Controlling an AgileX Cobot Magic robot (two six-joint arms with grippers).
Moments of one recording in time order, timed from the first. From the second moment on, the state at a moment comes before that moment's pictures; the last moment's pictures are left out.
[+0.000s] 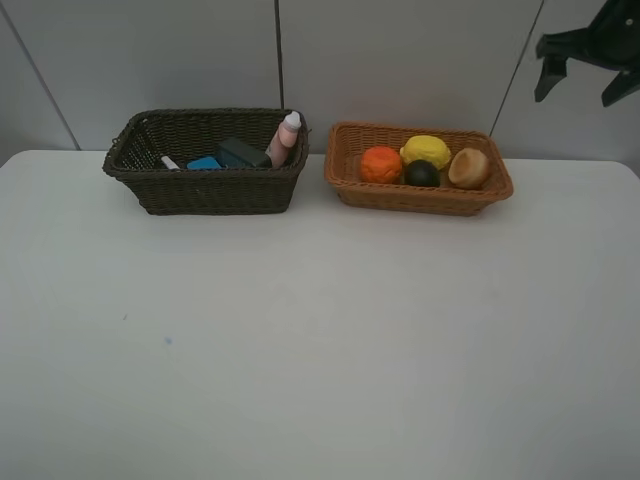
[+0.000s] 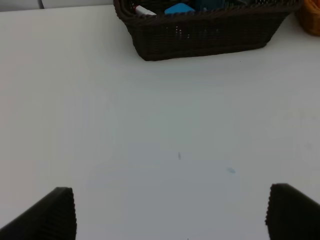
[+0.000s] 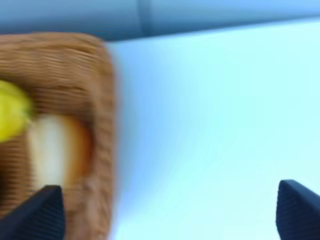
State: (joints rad) left arm -0.07 -0.01 -0.51 -0.05 1.07 0.04; right arm -0.07 2.06 -1.92 -0.09 1.11 0.05
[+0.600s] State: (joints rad) left arm -0.07 -0.01 -0.51 -0.05 1.07 0.04; right arm -0.06 1.32 -1.13 -0.12 1.08 0.11
